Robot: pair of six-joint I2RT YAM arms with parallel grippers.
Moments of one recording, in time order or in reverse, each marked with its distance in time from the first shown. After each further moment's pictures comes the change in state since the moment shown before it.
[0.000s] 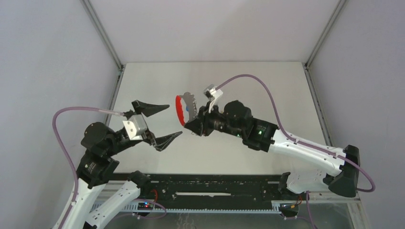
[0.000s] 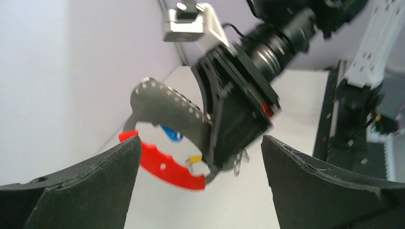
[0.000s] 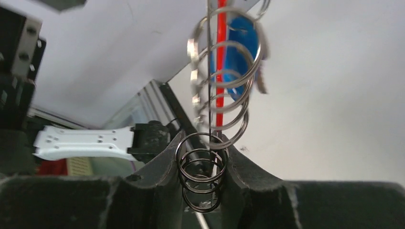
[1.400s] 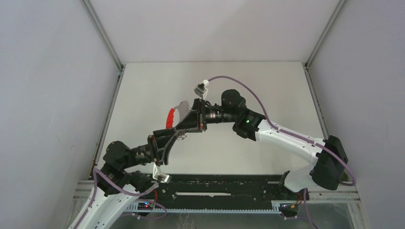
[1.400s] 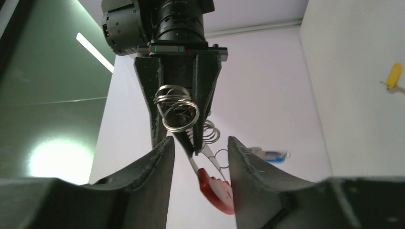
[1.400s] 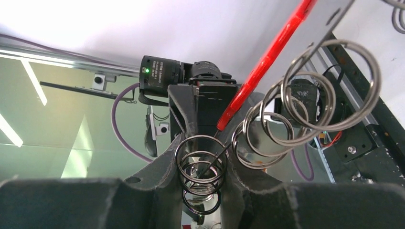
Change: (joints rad) left arm -0.038 -0.303 -0.468 0.065 0.136 1.566; right arm -0.198 0.163 -0.001 0.294 -0.672 0.813
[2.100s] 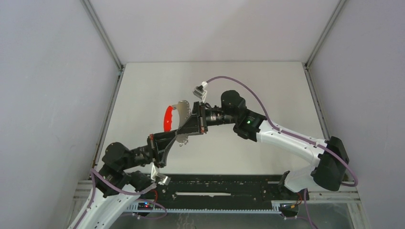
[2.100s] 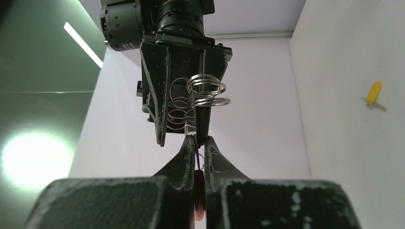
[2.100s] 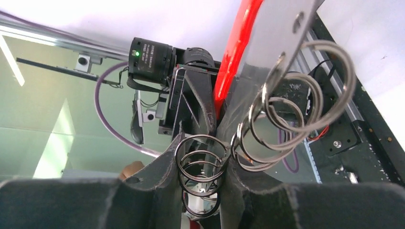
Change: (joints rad) left arm -0.008 -0.022 0.002 -0.002 -0.019 -0.071; right arm 0.018 -0.011 0.000 -0.044 -0.019 -0.099
